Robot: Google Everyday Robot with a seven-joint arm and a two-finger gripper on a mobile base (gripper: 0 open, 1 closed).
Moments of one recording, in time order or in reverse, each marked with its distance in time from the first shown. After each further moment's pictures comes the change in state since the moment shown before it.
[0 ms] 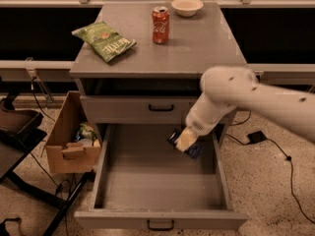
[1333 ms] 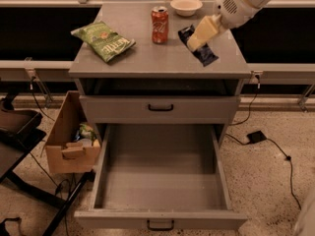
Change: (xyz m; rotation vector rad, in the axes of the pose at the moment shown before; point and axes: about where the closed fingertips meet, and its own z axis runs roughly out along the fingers) arm -0.114 -0.067 -0.283 0.091 -0.305 0.177
